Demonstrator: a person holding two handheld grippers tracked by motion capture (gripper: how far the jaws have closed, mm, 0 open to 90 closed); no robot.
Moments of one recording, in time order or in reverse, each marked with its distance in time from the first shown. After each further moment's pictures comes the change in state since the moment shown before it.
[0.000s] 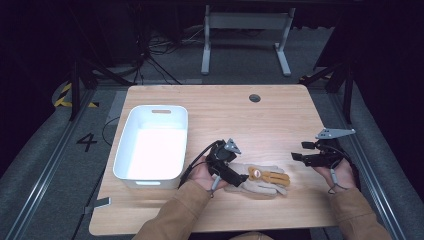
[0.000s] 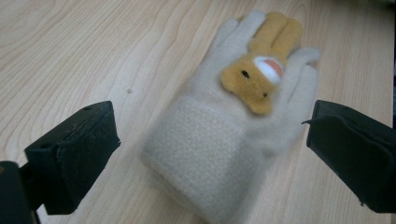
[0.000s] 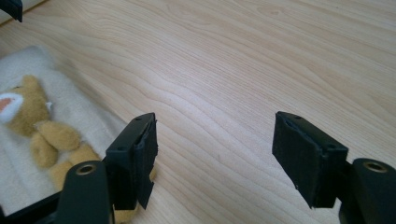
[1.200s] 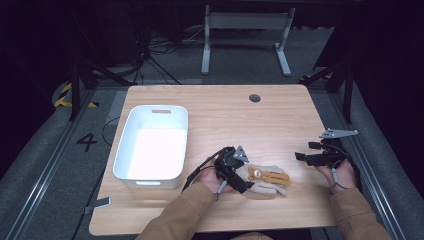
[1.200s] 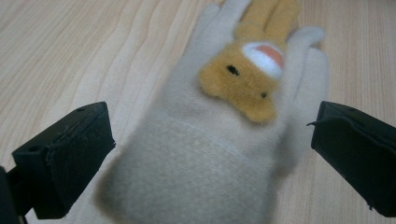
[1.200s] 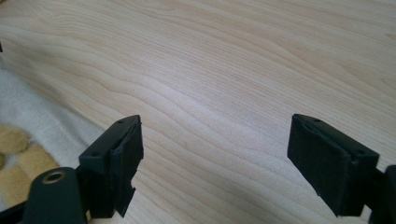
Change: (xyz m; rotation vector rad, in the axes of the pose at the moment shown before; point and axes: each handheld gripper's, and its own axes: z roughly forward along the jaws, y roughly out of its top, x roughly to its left) left arm -0.006 -0.005 0.038 0.022 -0.044 0.137; right arm -0.020 -0.015 0.006 0.009 -0.052 0.085
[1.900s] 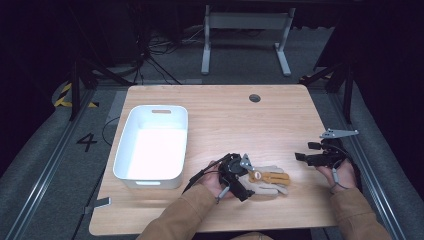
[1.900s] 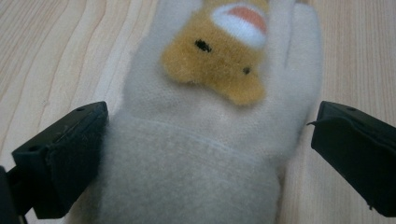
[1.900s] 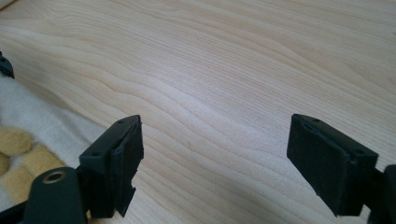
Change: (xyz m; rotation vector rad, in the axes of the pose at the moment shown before) left arm -0.013 -0.002 0.013 0.088 -0.020 0.079; right arm -0.001 -0.001 0.000 -0.003 0.020 0.010
